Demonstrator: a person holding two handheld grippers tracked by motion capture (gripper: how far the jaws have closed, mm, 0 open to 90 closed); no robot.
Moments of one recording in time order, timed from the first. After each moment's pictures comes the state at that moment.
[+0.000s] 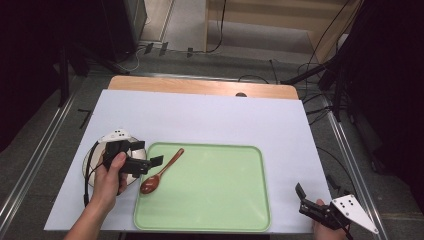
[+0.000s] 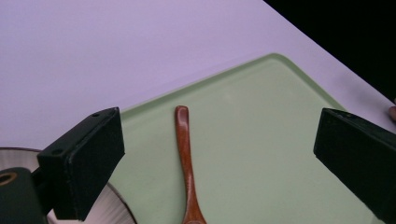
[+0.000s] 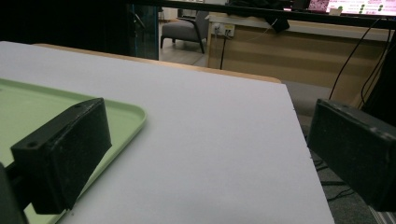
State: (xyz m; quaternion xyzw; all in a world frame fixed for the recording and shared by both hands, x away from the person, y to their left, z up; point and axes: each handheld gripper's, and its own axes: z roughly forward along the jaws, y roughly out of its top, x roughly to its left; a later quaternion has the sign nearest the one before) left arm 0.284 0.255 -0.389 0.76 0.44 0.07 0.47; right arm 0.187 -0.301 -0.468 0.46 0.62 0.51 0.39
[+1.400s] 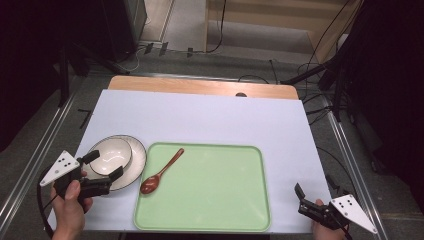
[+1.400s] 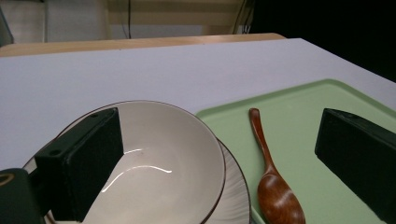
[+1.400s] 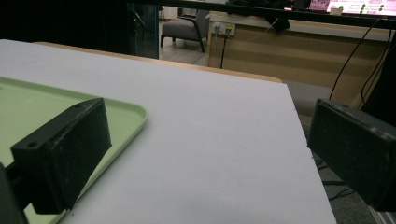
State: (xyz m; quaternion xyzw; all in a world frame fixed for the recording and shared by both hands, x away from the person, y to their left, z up) left arm 0.214 0.334 -0.401 0.69 0.46 0.24 0.51; right arm 0.187 -0.299 -0.468 0.46 0.62 0.51 0.39
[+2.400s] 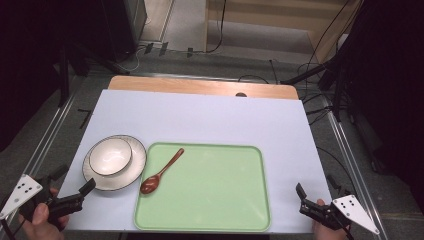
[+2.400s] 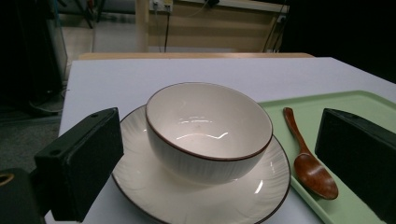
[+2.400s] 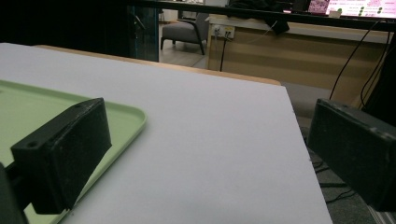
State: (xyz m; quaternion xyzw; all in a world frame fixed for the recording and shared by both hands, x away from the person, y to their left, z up) left arm 0.164 0.384 -0.416 0.64 0.48 0.30 0.52; right arm 0.186 -0.301 -0.466 0.46 0.62 0.51 0.39
